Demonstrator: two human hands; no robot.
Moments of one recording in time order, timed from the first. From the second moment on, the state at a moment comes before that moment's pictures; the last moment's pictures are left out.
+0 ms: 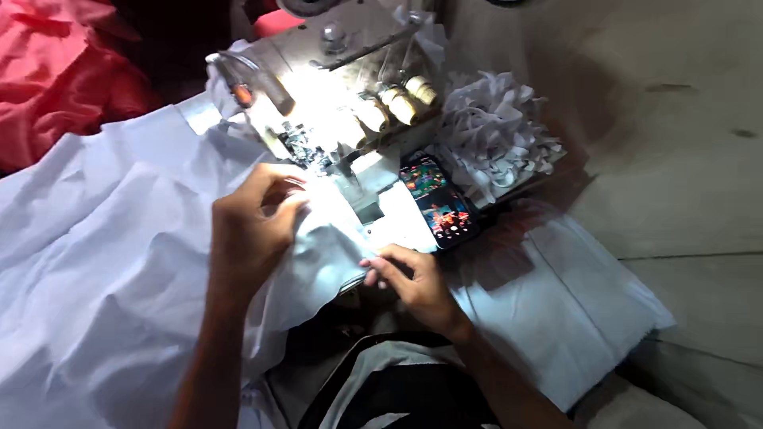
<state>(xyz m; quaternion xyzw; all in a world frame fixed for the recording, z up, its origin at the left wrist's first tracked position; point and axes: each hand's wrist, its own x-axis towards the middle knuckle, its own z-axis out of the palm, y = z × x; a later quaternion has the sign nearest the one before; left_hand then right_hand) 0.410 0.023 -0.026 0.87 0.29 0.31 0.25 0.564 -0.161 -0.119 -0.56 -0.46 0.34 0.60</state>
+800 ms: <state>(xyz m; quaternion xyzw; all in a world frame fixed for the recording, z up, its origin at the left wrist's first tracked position) 0.415 0.009 0.006 0.91 0.08 0.28 0.29 0.586 -0.096 -0.109 -0.57 -0.47 0.28 0.61</state>
